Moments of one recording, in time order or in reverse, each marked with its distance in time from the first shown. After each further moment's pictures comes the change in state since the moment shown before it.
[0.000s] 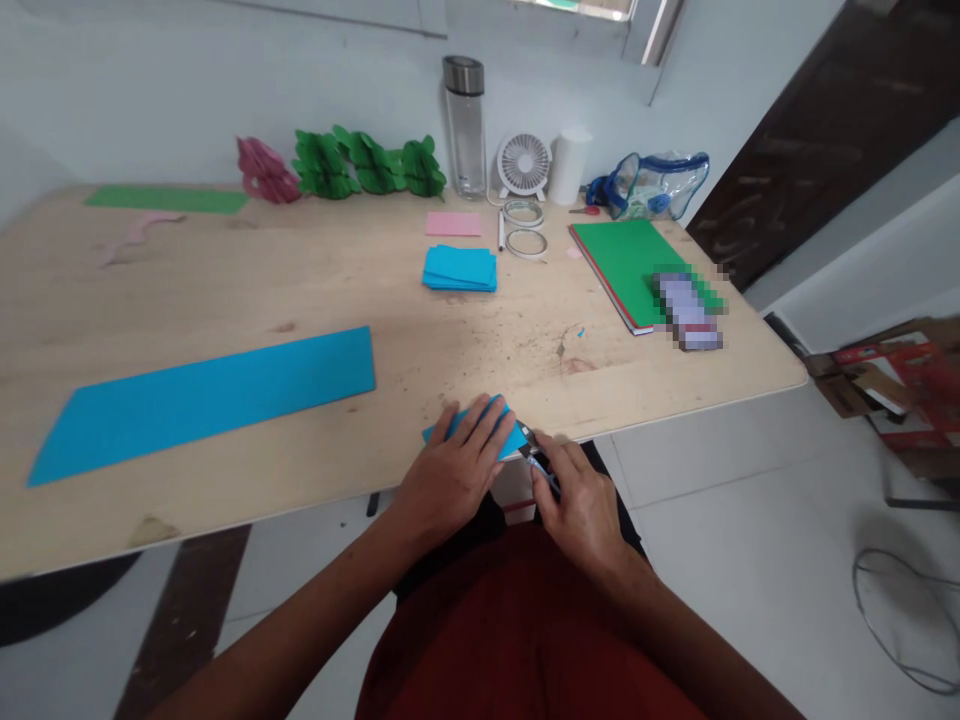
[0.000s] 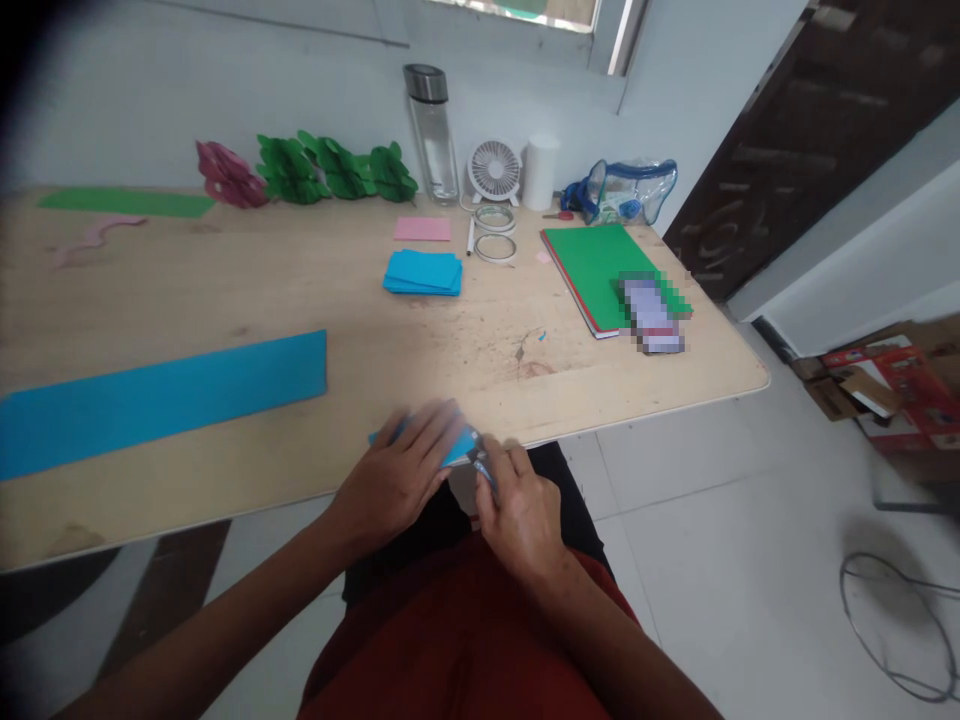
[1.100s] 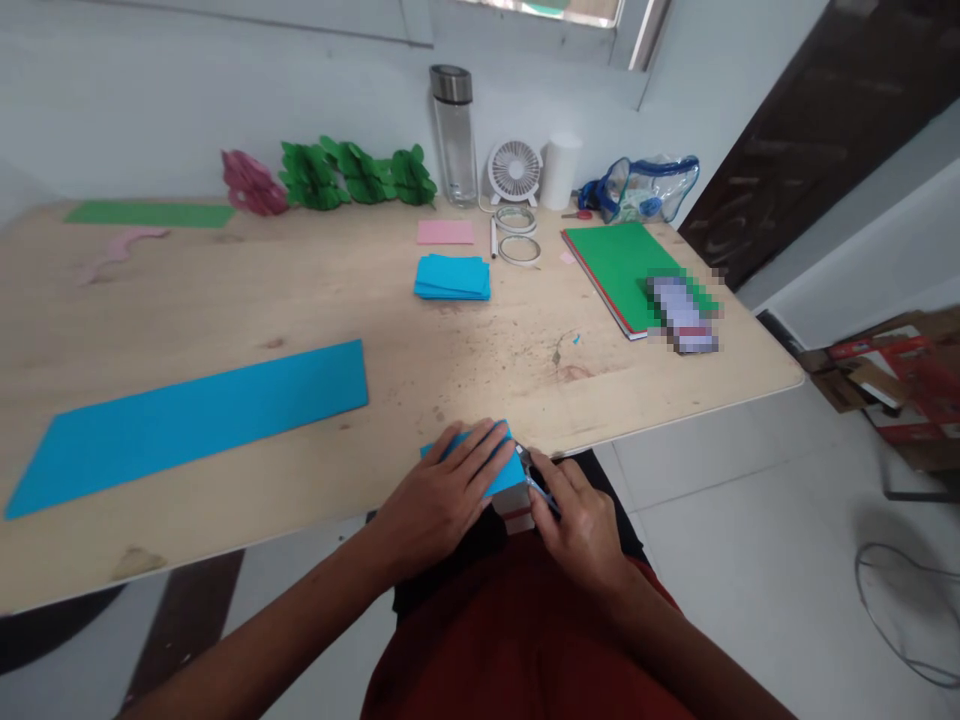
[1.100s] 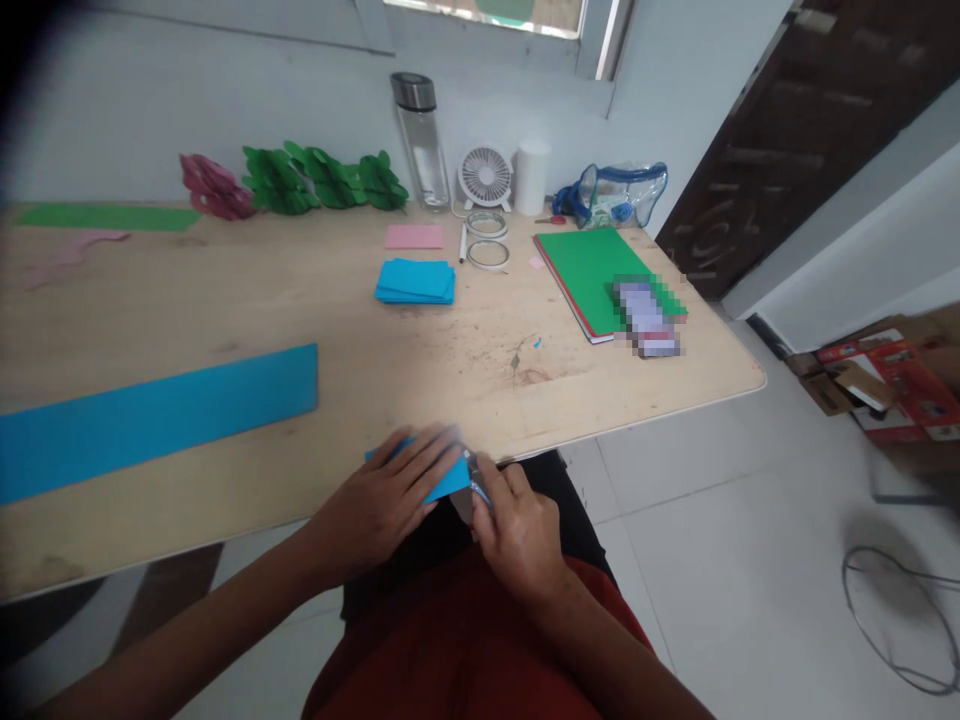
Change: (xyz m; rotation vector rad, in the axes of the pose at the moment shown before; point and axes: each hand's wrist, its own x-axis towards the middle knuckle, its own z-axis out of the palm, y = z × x) left_hand -0.011 -0.012 0.000 -0.030 -0.006 0.164; right_hand -0.007 0.004 0.012 -0.021 0.040 -0.043
